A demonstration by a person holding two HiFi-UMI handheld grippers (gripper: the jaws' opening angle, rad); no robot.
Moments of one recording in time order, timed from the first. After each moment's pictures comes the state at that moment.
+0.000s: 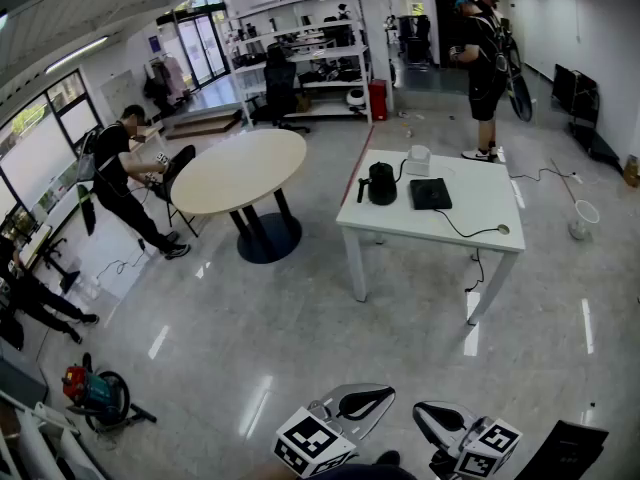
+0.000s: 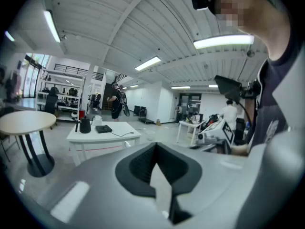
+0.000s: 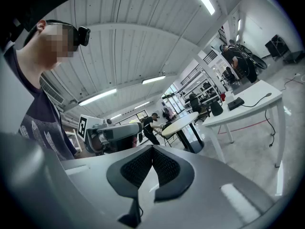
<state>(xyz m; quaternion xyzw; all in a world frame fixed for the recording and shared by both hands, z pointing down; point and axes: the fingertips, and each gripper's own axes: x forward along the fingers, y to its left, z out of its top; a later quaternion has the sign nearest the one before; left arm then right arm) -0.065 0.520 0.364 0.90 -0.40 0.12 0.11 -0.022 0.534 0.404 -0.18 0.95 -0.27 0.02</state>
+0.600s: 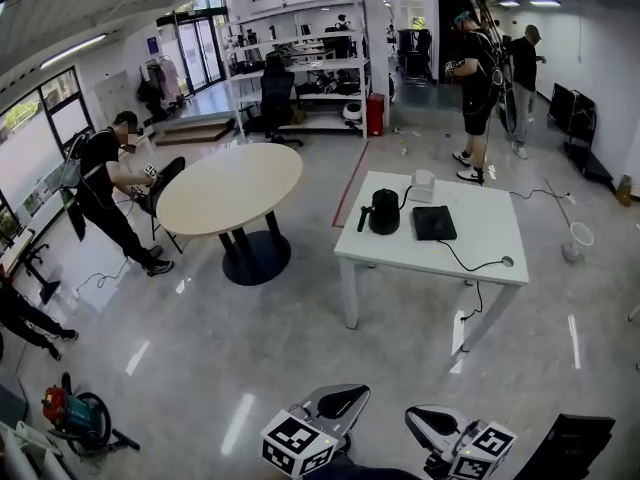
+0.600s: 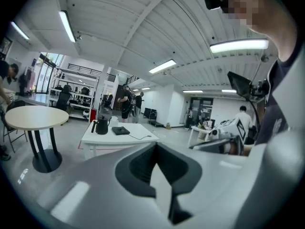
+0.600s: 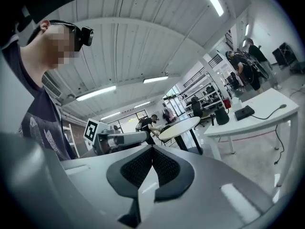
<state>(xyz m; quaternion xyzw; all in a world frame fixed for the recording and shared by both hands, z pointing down) -0.165 0.379 0.401 0.89 -0.42 0.09 0.13 -0.088 0.406 0.422 -0.22 0.95 -0.22 0.02</state>
